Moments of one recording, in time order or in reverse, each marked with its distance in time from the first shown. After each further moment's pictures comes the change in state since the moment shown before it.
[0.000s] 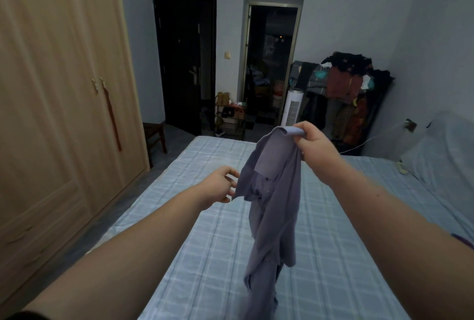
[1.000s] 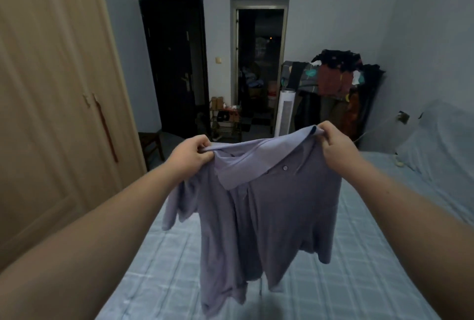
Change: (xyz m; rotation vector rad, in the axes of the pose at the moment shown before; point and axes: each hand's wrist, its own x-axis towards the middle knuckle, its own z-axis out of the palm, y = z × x) left_hand 0.003 0.064 -0.052 0.547 0.352 0.455; right_hand 0.002 0.030 -0.088 -0.496 0.147 -0.004
